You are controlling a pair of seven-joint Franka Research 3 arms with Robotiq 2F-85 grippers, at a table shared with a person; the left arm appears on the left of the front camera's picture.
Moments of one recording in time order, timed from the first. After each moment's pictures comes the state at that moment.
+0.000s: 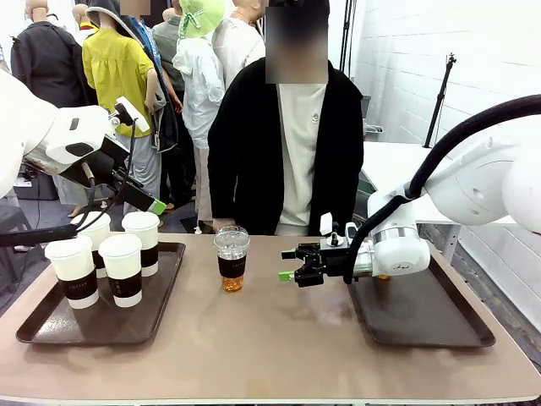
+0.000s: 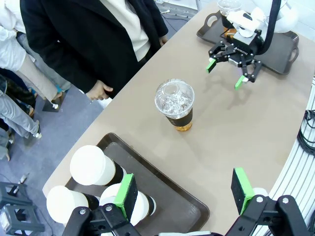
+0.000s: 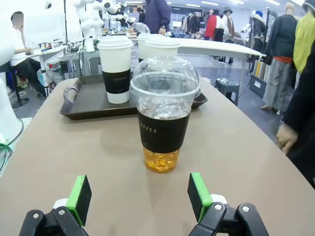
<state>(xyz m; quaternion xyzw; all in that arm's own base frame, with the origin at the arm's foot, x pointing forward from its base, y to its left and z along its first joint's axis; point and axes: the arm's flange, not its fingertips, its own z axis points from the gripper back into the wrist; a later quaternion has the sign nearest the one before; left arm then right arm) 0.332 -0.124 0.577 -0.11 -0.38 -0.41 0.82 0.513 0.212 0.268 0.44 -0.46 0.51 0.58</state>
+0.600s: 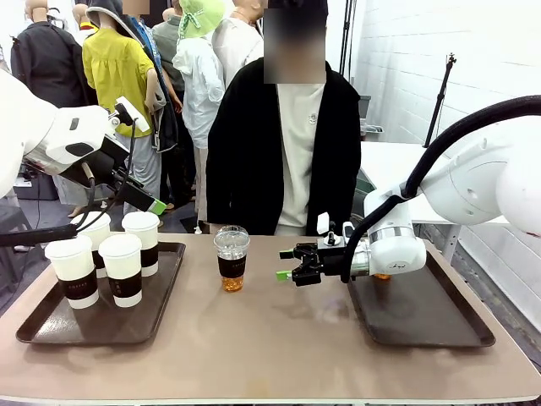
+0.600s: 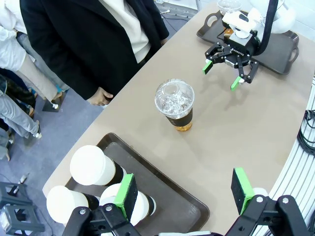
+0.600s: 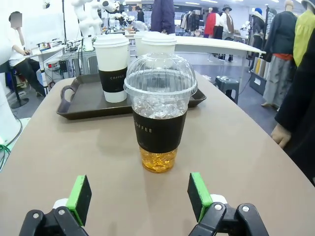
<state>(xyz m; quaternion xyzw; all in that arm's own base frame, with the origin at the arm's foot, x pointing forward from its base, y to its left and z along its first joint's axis) 0.332 -0.124 0.577 -0.11 -0.38 -0.41 0.82 0.518 0.216 0.266 0.44 -0.45 0.51 0.58</state>
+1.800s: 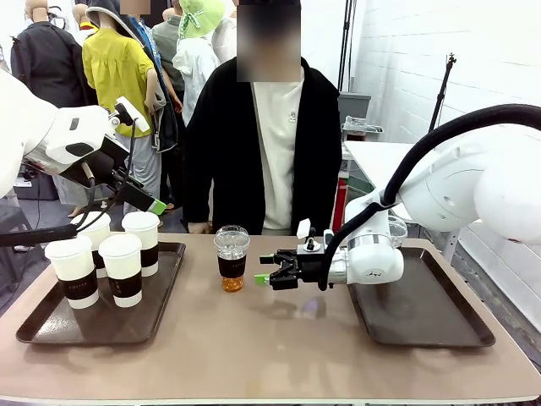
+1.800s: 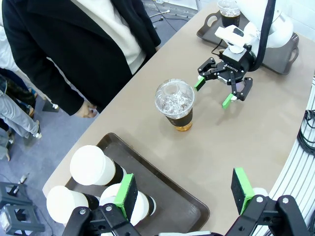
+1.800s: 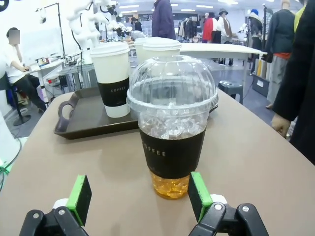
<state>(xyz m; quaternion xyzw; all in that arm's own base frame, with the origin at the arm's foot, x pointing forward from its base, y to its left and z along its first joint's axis) 0.332 -0.124 0.577 -0.11 -0.38 -0.41 0.82 0.511 0.269 0.248 0.47 -0.46 0.48 0.58</state>
